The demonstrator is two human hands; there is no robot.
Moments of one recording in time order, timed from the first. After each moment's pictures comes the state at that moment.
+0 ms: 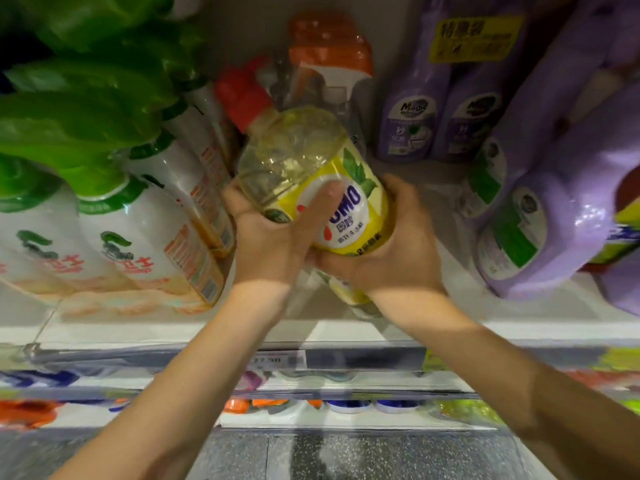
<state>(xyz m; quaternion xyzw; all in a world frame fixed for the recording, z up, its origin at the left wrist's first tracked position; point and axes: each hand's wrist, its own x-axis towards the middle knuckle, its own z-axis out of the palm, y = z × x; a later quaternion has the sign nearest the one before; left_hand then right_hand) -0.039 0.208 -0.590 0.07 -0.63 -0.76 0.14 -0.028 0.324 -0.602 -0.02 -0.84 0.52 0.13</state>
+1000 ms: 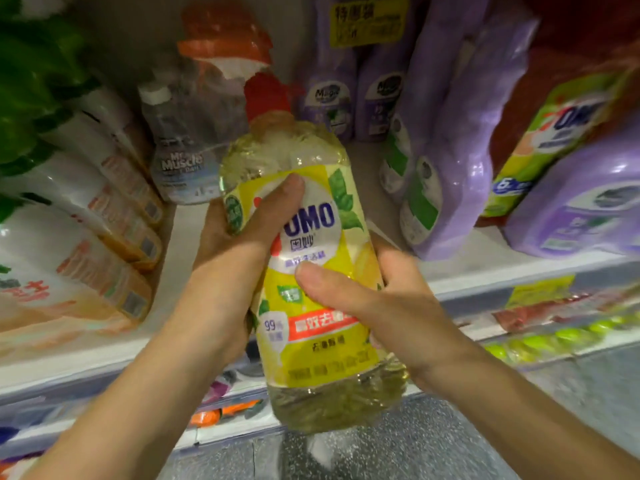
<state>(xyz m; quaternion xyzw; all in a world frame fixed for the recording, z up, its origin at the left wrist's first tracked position) -0.006 0.249 -0.557 0.07 -0.62 -0.78 -0.06 0.051 0.375 -0.586 -0.05 -0.61 0.79 -0.09</state>
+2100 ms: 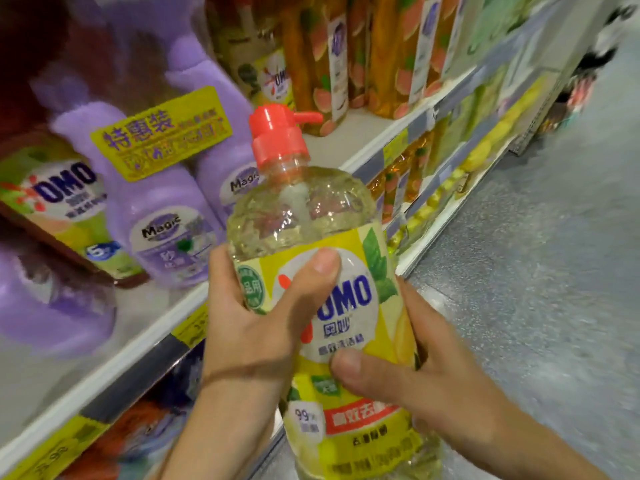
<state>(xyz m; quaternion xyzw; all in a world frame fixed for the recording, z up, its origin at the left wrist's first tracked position) 0.148 0.569 -0.568 -0.13 -0.60 -0.75 -0.24 0.261 0.653 -0.586 -0.12 -0.52 0.83 0.13</state>
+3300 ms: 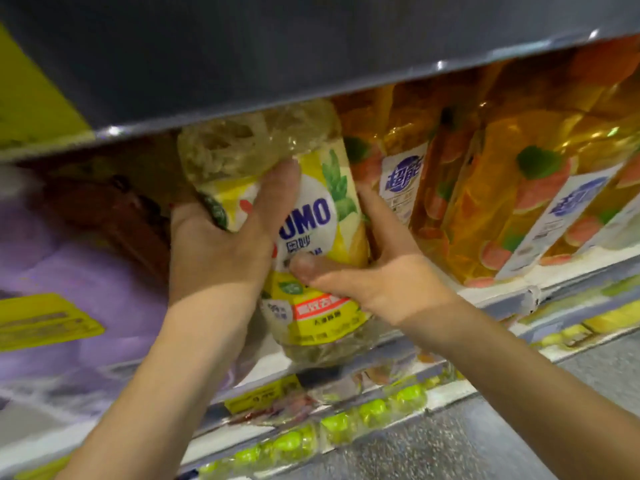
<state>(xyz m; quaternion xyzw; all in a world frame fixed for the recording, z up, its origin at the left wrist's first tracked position) -0.016 0.799 -0.523 -0.04 -0.70 -0.70 0.15 0.021 0.924 -0.557 0.06 -0.63 0.77 0.07</state>
